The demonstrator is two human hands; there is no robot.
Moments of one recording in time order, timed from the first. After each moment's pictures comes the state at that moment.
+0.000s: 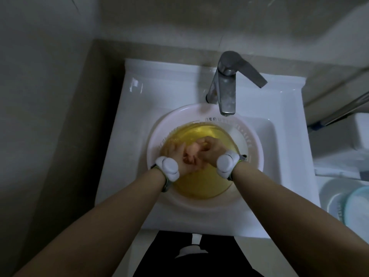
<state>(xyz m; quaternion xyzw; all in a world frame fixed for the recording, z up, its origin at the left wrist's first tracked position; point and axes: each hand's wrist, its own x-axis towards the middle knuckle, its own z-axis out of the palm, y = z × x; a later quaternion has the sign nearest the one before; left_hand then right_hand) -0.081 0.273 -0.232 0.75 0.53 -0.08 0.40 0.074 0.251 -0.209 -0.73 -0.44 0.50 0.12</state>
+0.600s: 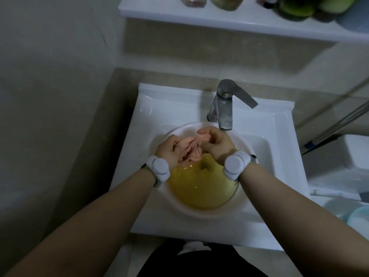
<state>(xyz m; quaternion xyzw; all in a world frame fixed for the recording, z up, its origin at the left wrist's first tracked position) -0.103 0.293 -0.178 0.66 0.56 0.21 0.44 0.067 0.258 -0.131 -0.65 -0.46 0.48 0.36</state>
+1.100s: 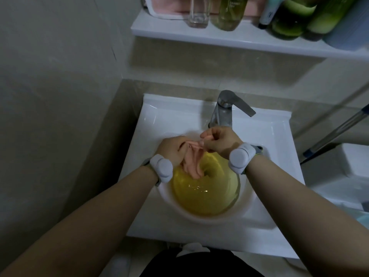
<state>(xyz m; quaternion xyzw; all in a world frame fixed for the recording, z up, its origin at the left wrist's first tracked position) -0.106 0.299 -0.135 0.79 0.48 0.20 0.33 0.073 0.271 -0.086 -0.68 -0.51 0.46 0.27</state>
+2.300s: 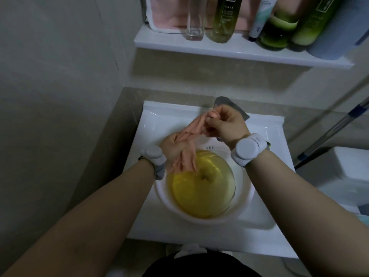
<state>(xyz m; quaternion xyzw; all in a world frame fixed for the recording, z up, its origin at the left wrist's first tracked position) -0.097 0.310 -0.129 0.55 0.51 0.27 0.60 0.061 0.267 -0.031 -0.60 -0.43 0.45 0.51</state>
